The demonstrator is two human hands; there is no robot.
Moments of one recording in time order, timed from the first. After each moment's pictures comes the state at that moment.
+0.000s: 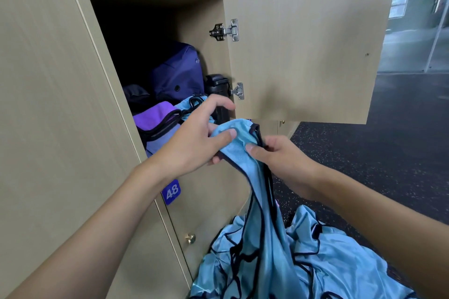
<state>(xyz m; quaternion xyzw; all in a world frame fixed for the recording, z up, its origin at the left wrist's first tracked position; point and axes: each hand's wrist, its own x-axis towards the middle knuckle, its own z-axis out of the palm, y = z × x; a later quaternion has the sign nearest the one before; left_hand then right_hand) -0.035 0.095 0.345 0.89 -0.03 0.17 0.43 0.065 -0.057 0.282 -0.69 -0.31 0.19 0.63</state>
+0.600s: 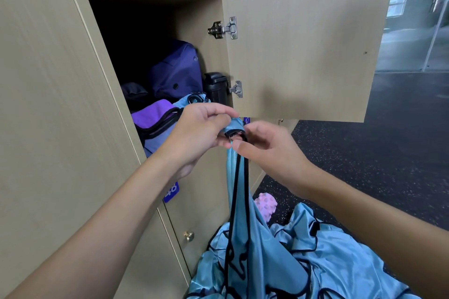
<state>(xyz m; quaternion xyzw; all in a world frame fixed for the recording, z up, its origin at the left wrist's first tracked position) -0.025 0.081 0.346 0.78 0.05 0.21 0.58 0.044 -0.054 0.294 -0.65 -0.39 0.05 0.65</state>
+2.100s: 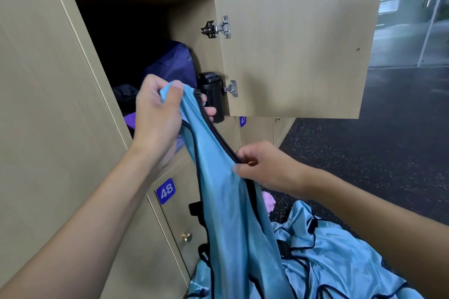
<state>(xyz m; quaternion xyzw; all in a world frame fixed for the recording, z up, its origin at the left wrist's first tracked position) -0.029 0.089 0.362 0.64 0.01 0.41 0.65 0.054 -0.064 0.286 -0.77 -0.43 0.13 0.46</state>
